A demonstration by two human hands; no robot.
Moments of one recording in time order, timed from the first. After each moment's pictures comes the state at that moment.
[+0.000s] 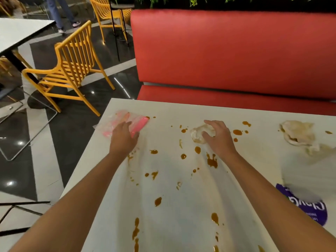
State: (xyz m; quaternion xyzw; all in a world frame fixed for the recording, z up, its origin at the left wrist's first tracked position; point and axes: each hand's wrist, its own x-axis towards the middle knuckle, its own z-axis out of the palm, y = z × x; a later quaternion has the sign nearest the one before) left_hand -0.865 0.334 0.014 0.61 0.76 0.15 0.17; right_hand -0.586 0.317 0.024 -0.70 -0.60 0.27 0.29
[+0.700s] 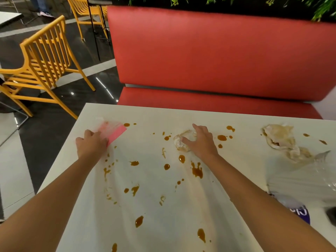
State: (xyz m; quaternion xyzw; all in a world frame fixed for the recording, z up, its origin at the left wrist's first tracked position) left_hand -0.884 0.370 -0.008 0.56 0.82 0.03 0.14; right_hand -0.579 0.350 0.000 -0.75 -0.59 0.26 0.17
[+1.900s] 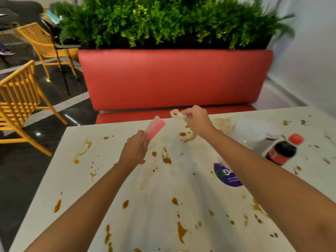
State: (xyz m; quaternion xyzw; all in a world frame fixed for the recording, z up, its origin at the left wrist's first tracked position) left_hand -0.723 0.266 0.094 0.75 0.60 0.20 0.21; right_hand -0.519 0.268 0.140 -0.73 -0.61 0.12 0.28
